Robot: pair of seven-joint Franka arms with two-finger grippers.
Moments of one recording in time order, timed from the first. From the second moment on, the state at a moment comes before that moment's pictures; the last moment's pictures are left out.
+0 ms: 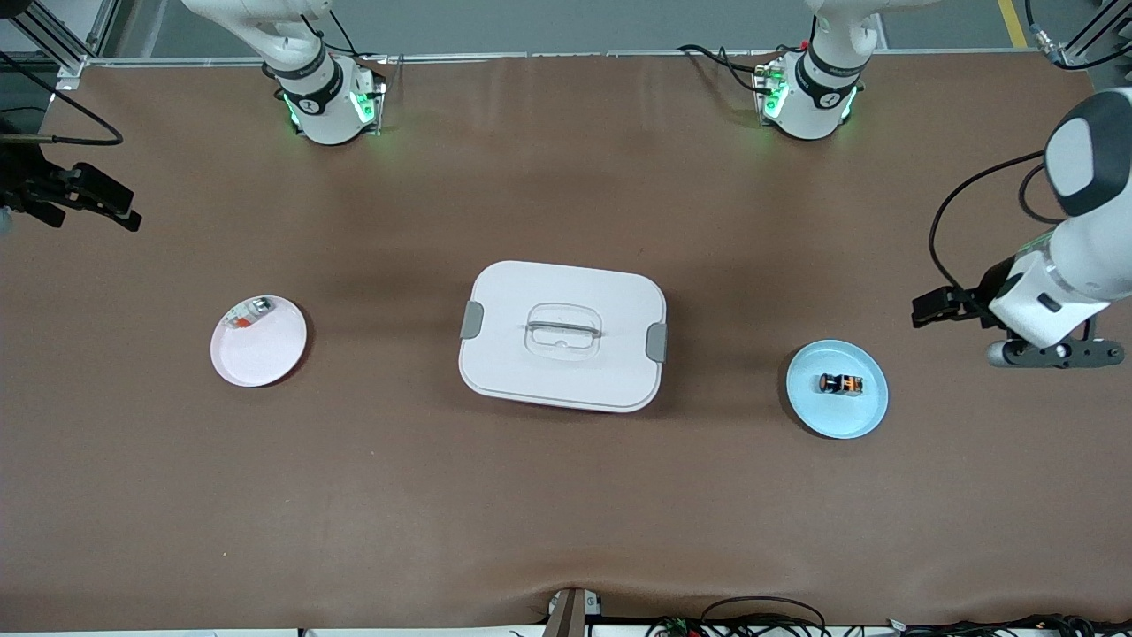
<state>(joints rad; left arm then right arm) 0.08 0.20 -0.12 -1.71 0.01 1.88 -0.02 -0.05 -0.10 0.01 -1.67 0.01 1.58 0.03</state>
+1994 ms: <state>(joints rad) 0.07 0.62 -0.12 -1.84 0.07 2.38 0.06 -0.05 -0.10 0.01 -1.67 0.01 1.58 0.03</state>
